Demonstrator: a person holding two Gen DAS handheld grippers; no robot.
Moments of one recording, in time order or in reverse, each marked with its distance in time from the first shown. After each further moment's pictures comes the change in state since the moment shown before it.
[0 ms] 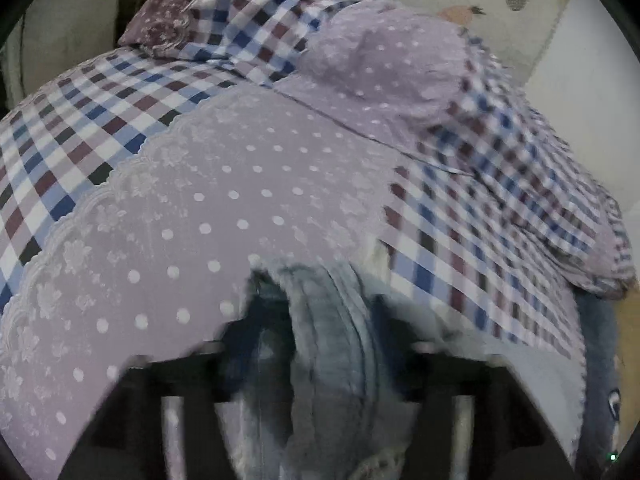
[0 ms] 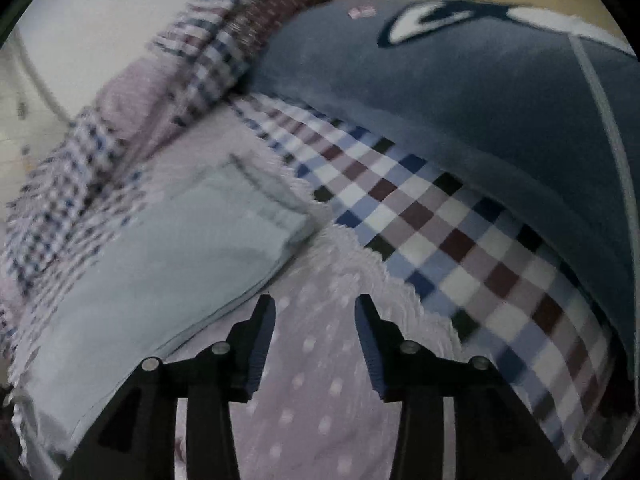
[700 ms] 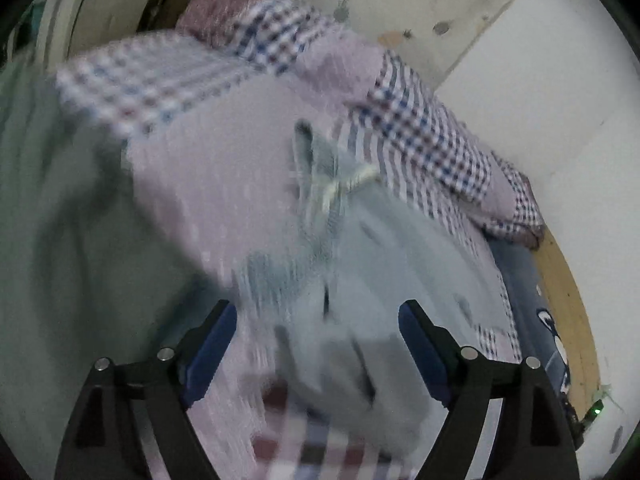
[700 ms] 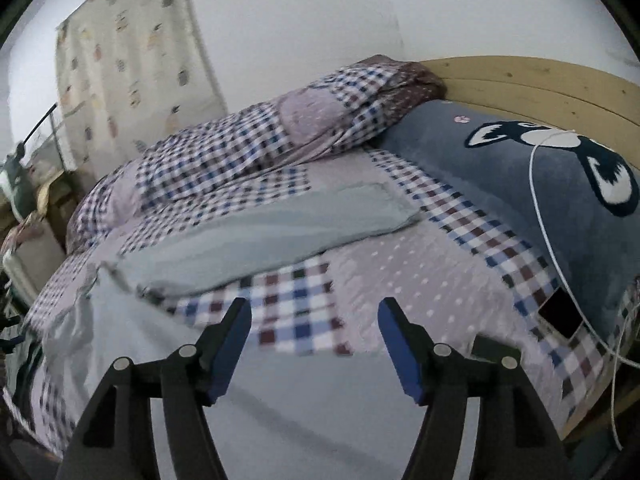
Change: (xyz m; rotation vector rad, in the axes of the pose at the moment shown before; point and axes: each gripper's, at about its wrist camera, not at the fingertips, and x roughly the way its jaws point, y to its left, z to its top) left arm -0.242 0.107 -0.244 -0.014 -0.021 -0.250; right arm -0.255 0.076 -0.204 -0.330 -0.203 0.223
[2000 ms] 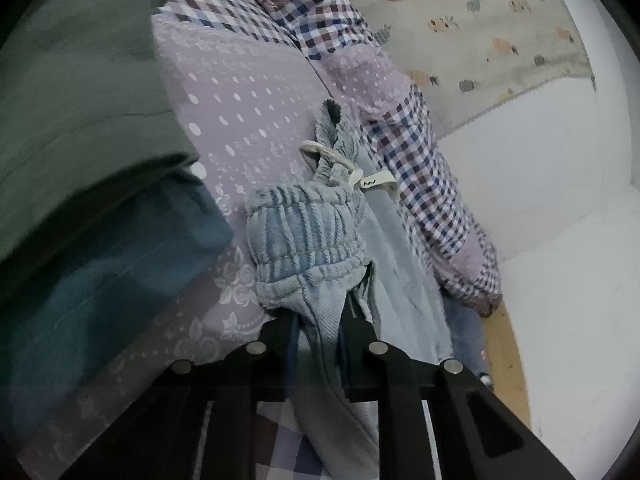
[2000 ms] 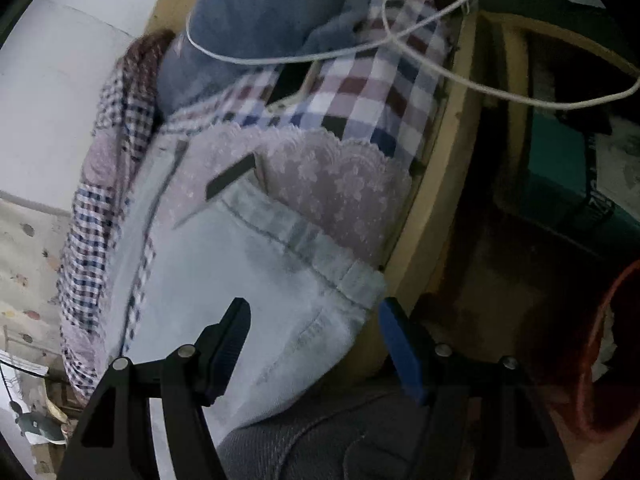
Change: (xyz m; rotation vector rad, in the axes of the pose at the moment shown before) left arm 0.076 0.047 -0.027 -0.284 -0.079 -0.213; right arm -0.047 -0.211 -0.170 0.904 0.265 -0.196
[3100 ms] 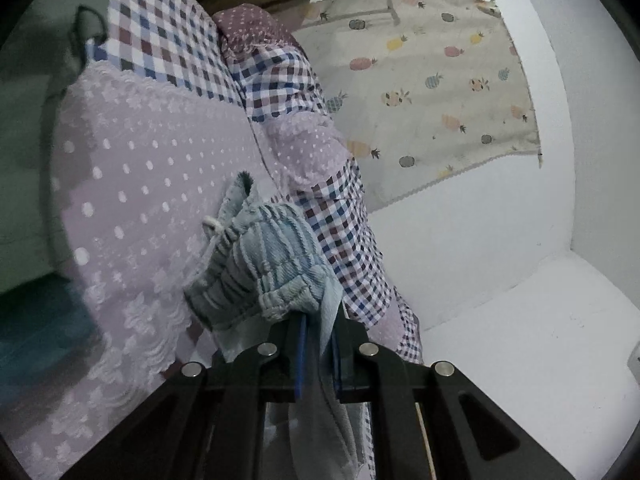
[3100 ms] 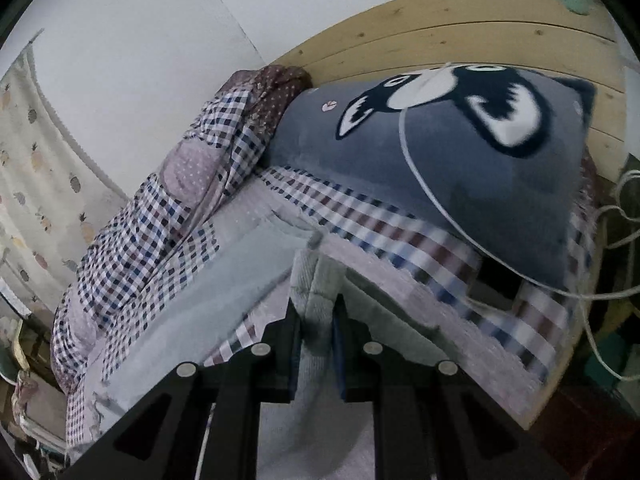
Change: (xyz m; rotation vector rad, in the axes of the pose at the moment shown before) left arm -0.013 -0.036 0.028 -0.124 -0.253 -0.296; right arm -0.031 0.253 0.087 -0.378 -0.291 0.094
